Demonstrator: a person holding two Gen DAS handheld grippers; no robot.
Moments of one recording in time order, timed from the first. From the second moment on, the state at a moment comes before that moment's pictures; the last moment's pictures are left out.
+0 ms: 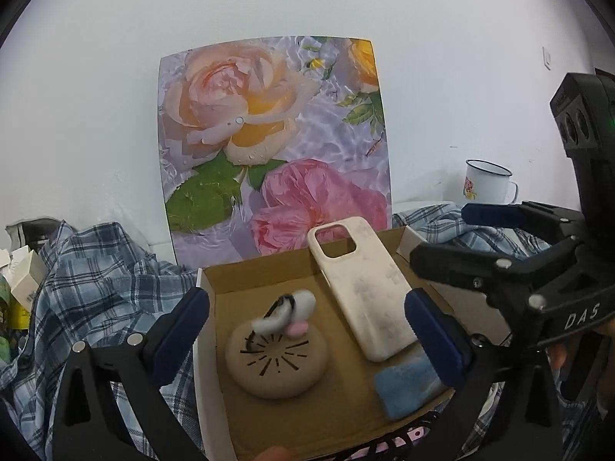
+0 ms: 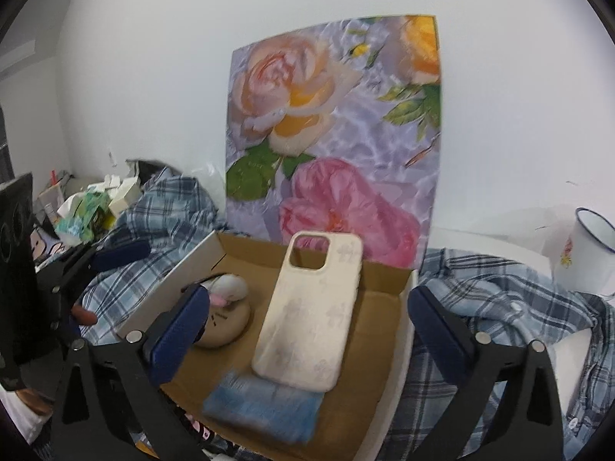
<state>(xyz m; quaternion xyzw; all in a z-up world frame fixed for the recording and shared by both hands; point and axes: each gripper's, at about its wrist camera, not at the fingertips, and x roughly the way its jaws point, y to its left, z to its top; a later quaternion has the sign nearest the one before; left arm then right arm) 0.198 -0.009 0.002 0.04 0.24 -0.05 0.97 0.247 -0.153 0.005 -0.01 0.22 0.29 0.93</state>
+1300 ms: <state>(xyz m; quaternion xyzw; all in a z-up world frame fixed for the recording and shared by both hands) 0.183 0.021 0.041 -0.02 0.22 -0.04 0.98 0.209 -0.160 0.049 -0.02 0.15 0.29 0.94</state>
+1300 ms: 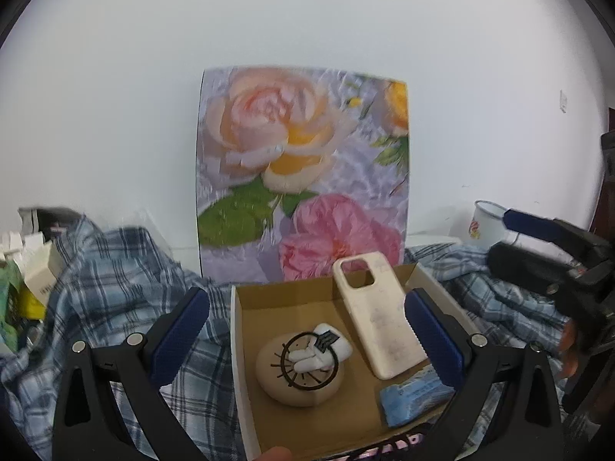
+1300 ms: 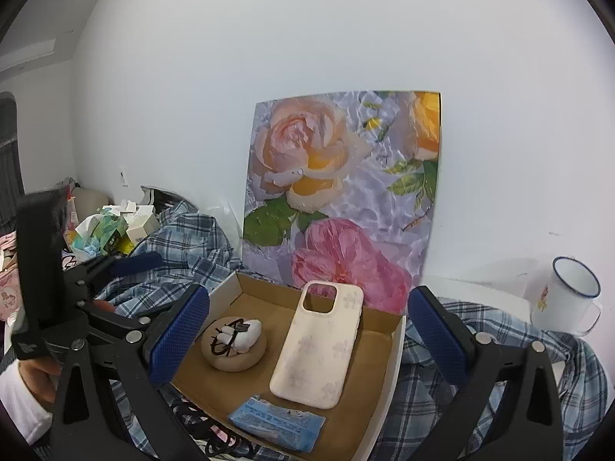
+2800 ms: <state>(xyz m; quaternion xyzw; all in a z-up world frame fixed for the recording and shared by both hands) 0.092 -0.029 0.014 0.00 0.29 -0.15 0.94 0.145 -0.202 0.016 0.00 0.17 0.32 0.93</state>
